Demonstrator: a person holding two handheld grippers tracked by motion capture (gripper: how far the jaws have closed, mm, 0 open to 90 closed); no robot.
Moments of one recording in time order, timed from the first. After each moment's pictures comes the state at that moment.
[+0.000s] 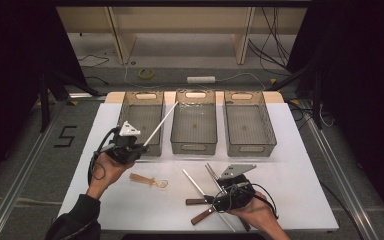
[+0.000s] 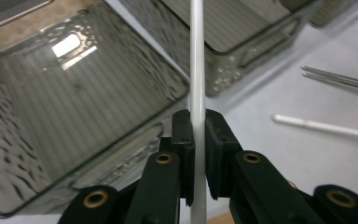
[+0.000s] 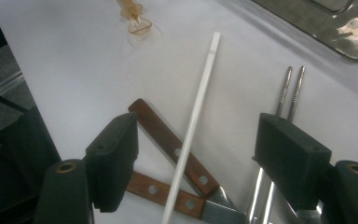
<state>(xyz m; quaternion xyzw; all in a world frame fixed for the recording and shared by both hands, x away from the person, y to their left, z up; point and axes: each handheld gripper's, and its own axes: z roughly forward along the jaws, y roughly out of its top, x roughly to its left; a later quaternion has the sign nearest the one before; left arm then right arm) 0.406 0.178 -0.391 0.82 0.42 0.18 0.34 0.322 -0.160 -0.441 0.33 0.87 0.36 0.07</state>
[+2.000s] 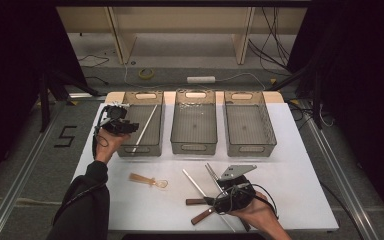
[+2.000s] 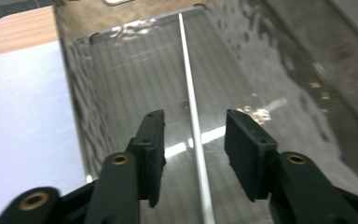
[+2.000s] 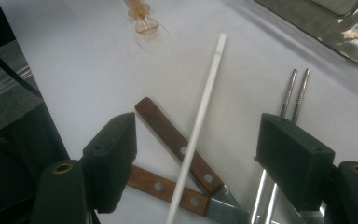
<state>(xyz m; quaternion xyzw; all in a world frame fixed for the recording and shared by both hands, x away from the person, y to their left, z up) 0.501 0.213 -0.415 0.75 0.54 0.20 0.32 0.319 -0.160 -0.438 0.32 0.87 0.36 0.06</state>
